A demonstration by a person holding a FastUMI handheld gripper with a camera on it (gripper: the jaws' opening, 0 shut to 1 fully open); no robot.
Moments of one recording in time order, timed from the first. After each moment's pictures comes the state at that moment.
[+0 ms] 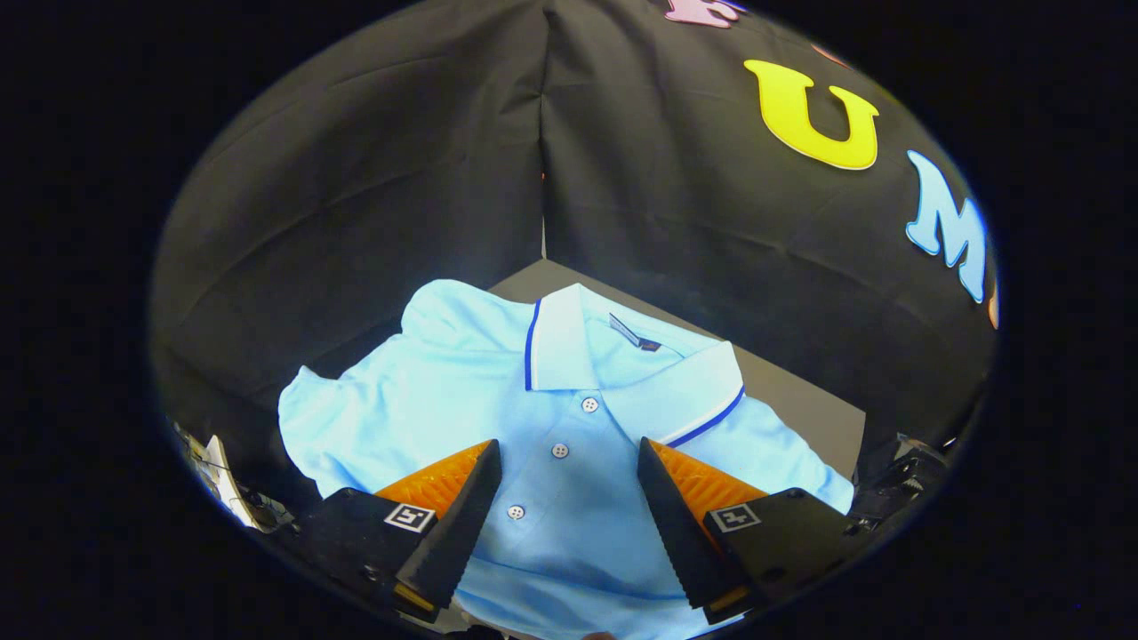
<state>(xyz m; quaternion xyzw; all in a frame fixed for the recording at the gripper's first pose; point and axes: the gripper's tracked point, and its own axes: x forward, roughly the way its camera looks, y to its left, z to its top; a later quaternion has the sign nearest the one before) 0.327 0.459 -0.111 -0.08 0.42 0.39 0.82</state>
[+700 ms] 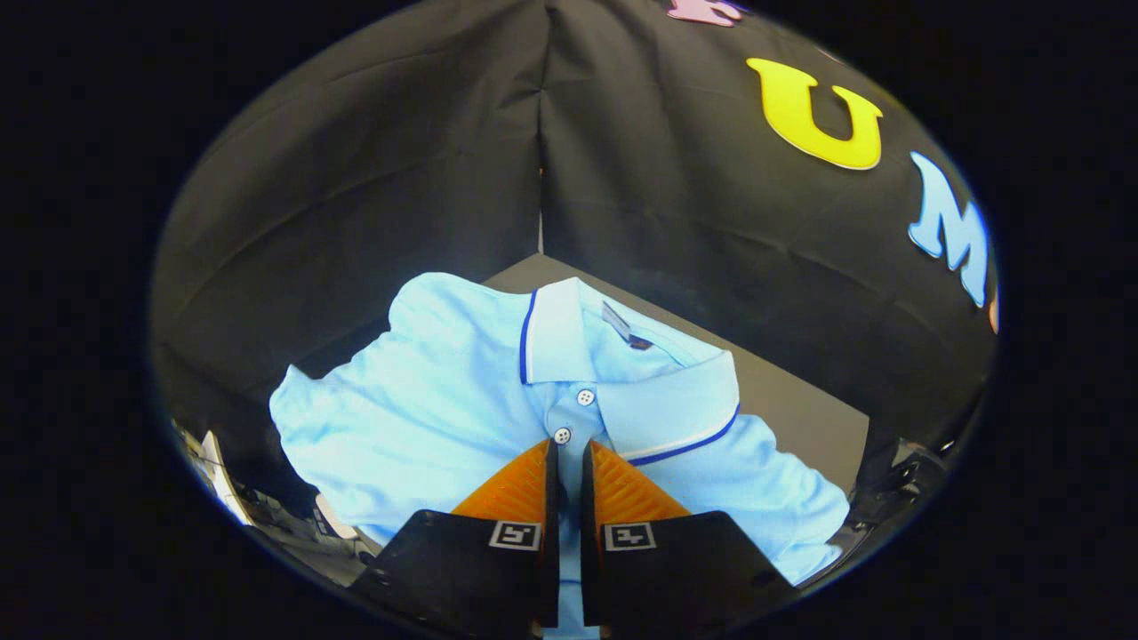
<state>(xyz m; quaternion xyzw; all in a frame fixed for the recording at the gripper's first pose) 0.329 0.459 -0.109 -0.08 0.40 0.39 0.82</state>
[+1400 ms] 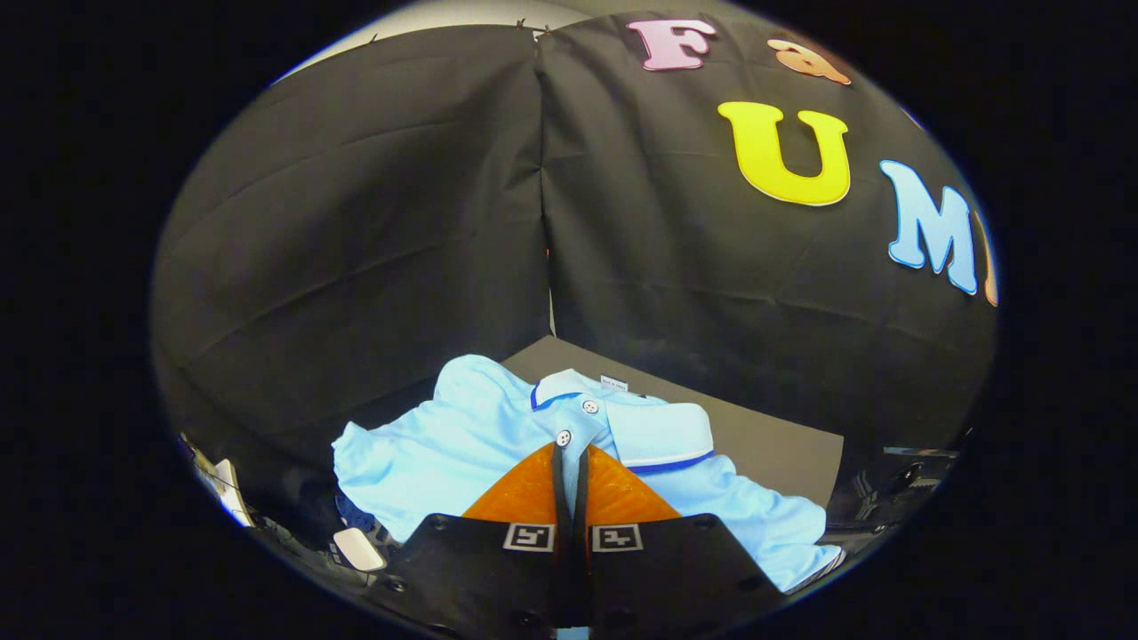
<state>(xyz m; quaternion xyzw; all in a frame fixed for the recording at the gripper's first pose) 0.330 0.443 -0.044 0.01 0.30 0.41 0.86</state>
